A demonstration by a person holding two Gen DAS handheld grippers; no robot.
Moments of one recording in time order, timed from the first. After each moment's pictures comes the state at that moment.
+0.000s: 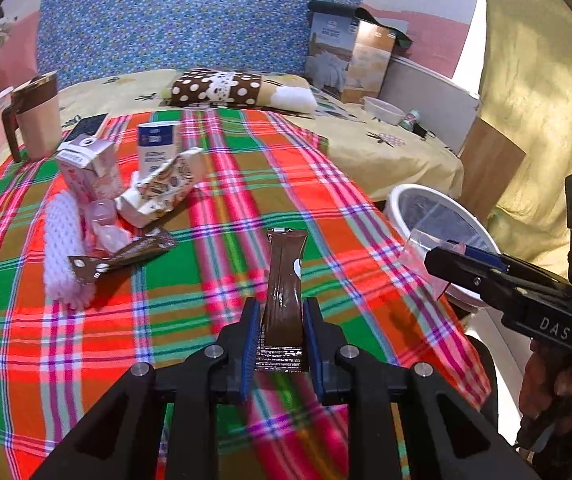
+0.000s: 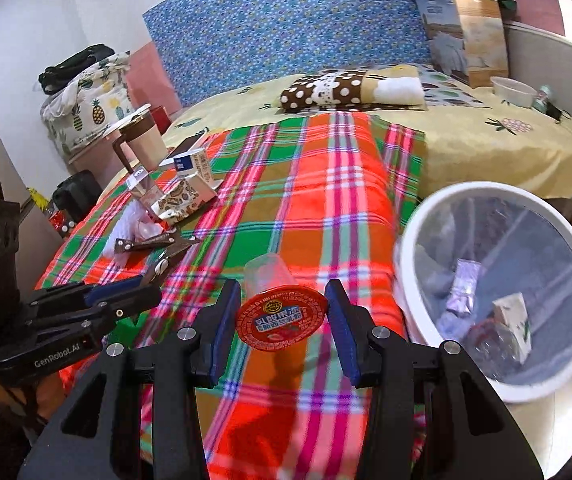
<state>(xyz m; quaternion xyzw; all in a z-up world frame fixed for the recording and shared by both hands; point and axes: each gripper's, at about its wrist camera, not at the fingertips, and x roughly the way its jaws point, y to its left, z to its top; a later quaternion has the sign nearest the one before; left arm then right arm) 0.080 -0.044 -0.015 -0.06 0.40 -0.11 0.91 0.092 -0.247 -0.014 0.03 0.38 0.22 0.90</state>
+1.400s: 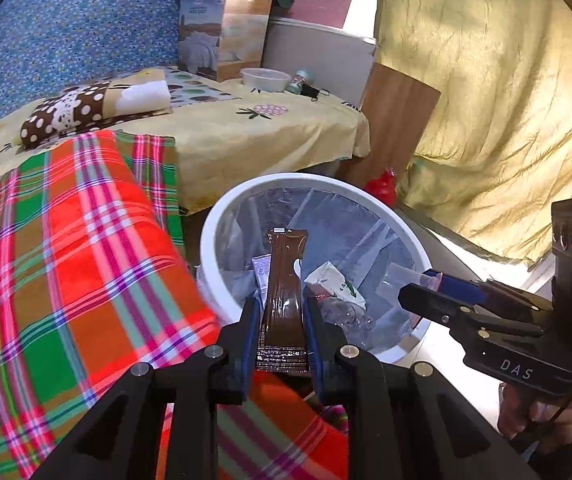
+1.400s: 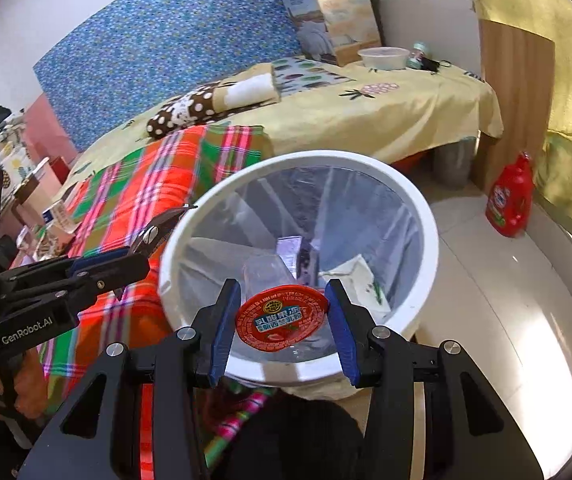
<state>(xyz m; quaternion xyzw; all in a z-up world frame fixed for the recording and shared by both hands) 0.163 -0.224 -0.018 0.01 0.41 -0.29 0.87 0.096 -0.381 -0.032 0.09 0.39 0.05 0.91</state>
